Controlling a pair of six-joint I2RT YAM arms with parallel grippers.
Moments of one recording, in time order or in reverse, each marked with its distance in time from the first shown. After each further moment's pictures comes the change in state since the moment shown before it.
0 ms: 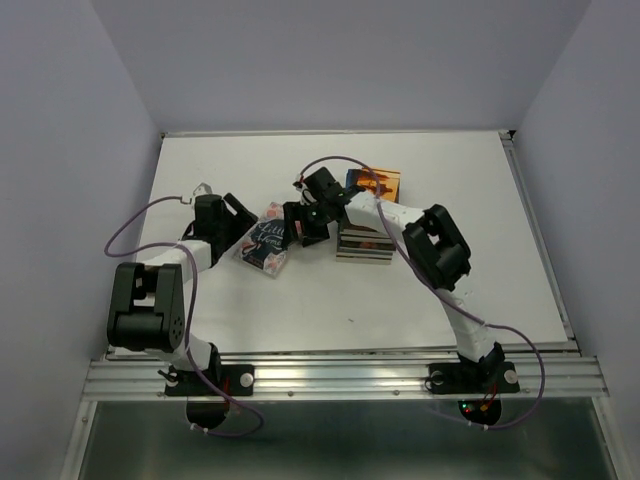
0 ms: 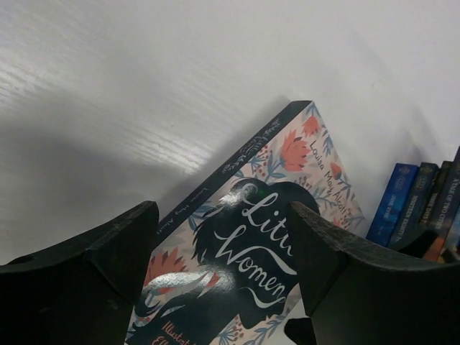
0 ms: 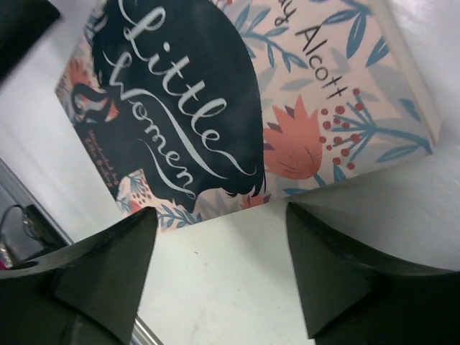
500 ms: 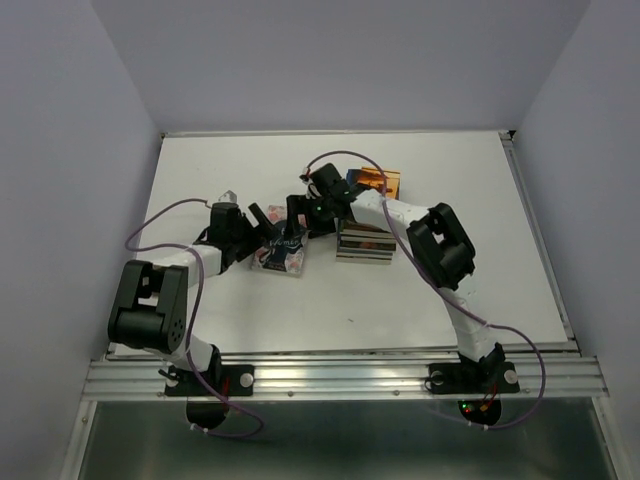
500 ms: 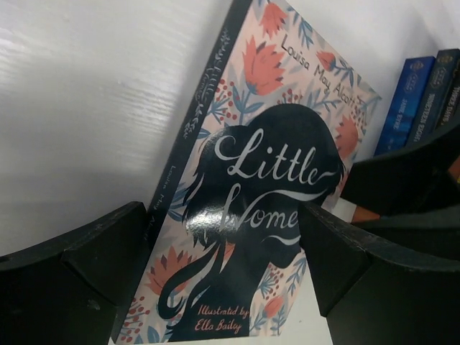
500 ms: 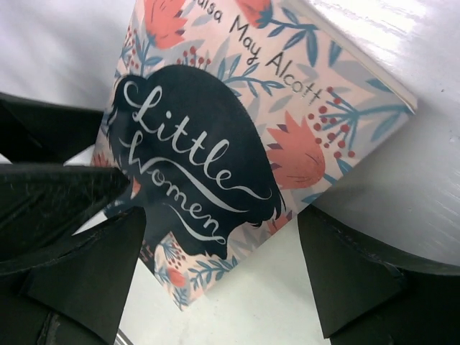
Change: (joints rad) left arm -0.102 0.040 -0.037 -0.010 0.121 0.058; right arm -0.021 -0.013 -0.020 0.069 0.011 0.004
